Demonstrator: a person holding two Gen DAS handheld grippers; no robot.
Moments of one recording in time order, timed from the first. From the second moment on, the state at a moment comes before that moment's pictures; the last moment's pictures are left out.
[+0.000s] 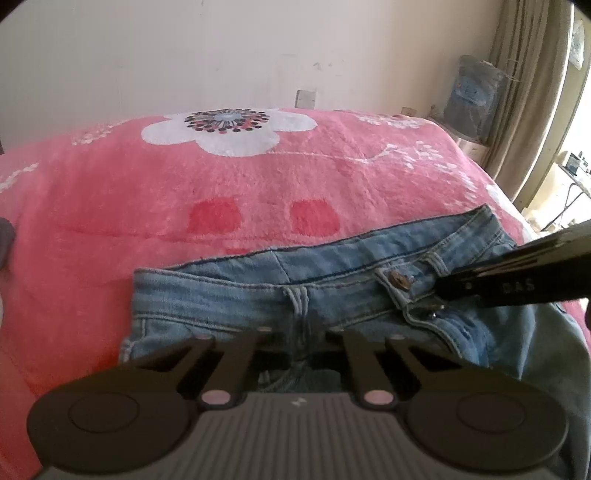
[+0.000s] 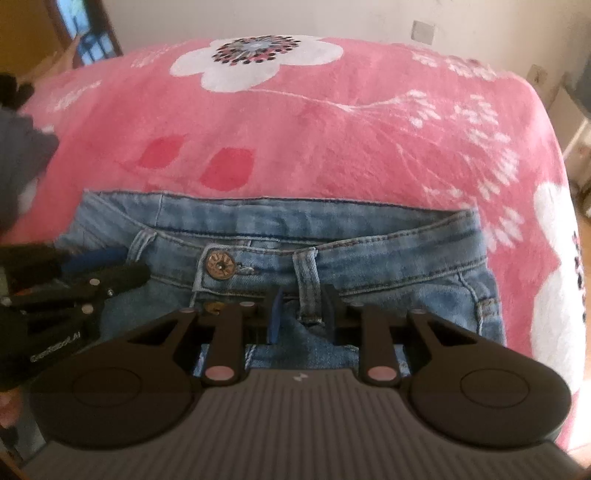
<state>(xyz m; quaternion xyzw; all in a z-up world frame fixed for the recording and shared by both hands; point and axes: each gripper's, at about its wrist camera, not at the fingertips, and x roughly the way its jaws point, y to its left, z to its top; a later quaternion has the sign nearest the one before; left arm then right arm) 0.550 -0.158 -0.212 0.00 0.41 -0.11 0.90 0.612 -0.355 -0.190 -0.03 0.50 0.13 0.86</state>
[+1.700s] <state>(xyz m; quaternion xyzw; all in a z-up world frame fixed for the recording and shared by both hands) 0.460 -0.096 -0.036 -0.10 0.39 0.02 0.92 0.361 -0.594 -0.210 0.45 0.45 0.02 0.77</state>
